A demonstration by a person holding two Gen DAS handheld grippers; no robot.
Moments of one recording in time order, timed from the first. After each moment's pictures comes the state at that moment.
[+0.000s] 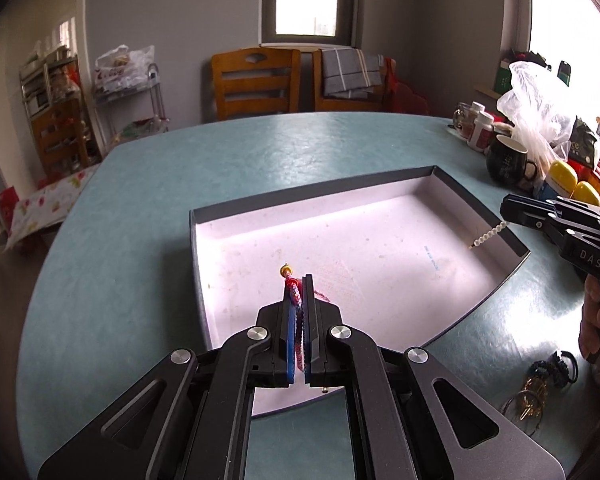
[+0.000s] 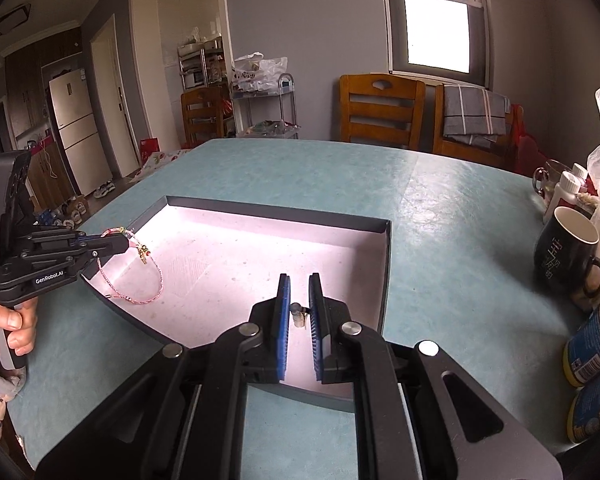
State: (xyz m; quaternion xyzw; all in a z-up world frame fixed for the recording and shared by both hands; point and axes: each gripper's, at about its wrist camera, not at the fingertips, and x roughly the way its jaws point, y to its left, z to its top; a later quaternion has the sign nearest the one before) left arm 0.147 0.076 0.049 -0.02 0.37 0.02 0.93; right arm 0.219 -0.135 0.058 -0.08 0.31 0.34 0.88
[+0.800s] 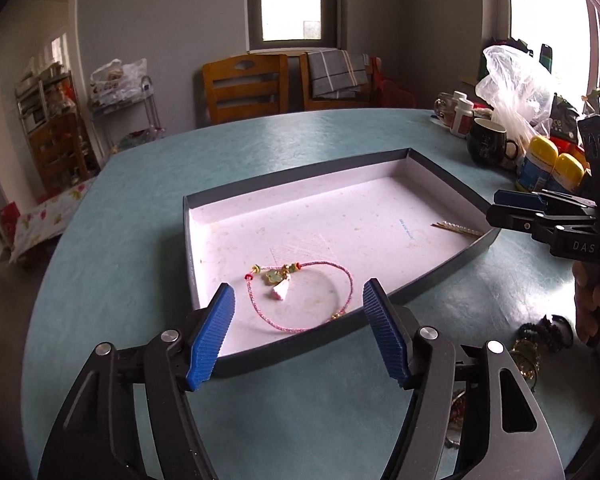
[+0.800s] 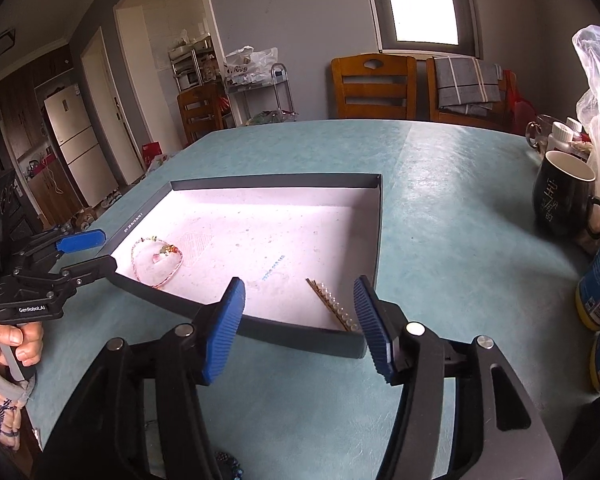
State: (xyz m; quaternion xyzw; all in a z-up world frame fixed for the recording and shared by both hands) left arm 0.108 0.052 0.053 0.01 0.35 0.00 0.94; right arm 0.203 -0.164 0.047 -0.03 0.33 0.35 0.88
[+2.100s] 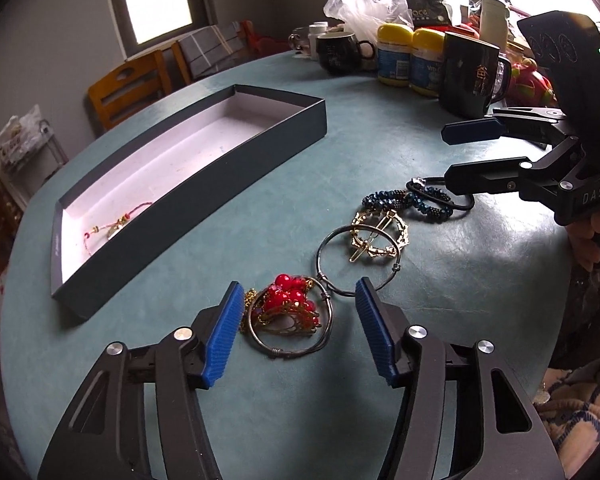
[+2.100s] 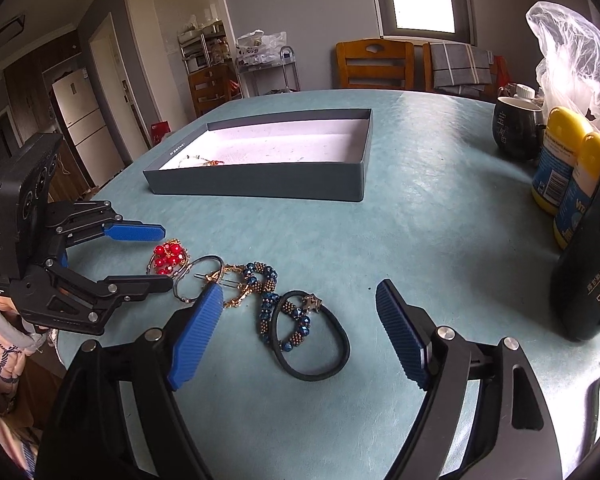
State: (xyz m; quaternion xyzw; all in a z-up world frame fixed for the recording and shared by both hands) left arm 0.051 -0.054 0.016 0.13 0.40 -0.15 0.89; right arm 0.093 -0.232 0.027 -0.05 0.36 0.35 0.86
